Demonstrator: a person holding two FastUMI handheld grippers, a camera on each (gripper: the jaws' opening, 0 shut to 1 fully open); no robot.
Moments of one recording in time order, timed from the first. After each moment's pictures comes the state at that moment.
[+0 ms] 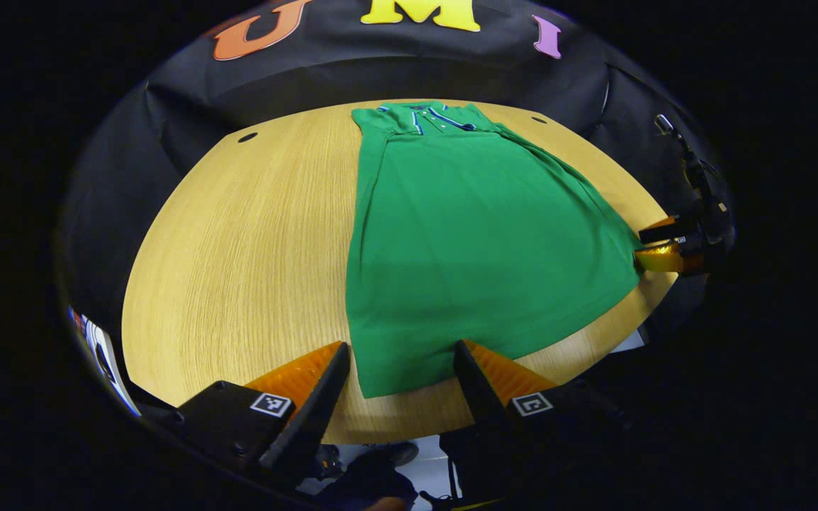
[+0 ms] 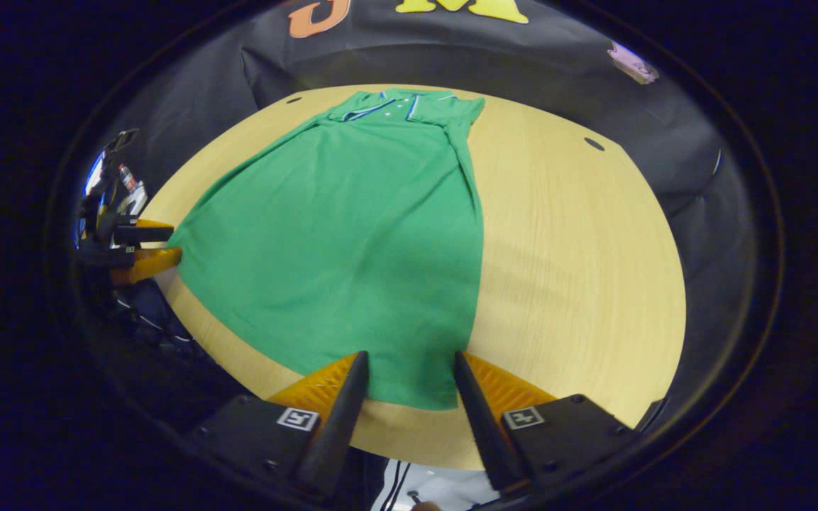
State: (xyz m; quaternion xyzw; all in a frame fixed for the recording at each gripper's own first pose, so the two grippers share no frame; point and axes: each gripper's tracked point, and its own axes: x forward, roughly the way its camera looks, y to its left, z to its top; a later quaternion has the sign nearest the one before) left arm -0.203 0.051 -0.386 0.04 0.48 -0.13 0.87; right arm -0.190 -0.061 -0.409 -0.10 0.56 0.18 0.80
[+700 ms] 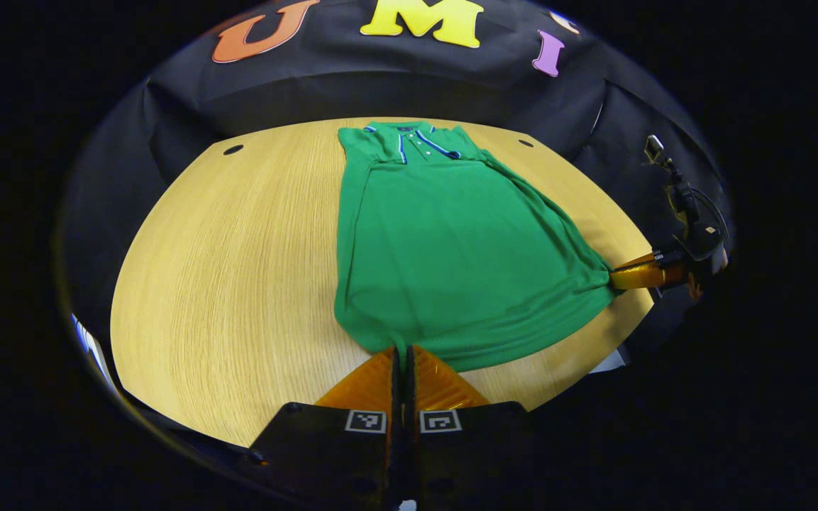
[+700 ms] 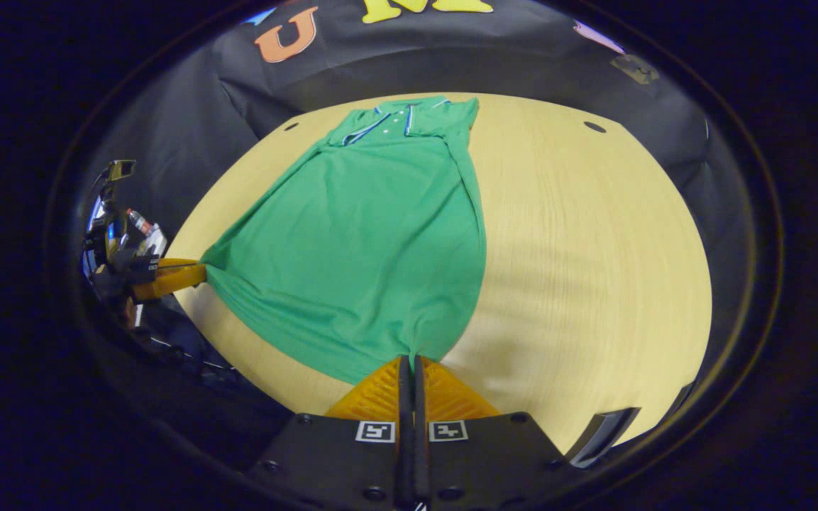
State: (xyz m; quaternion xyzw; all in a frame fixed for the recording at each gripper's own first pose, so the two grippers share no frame) left arm -0.179 0.031 -0.356 0.00 0.46 -0.18 0.87; right arm -0.173 -0.045 -0.387 0.00 0.56 0.19 0.81
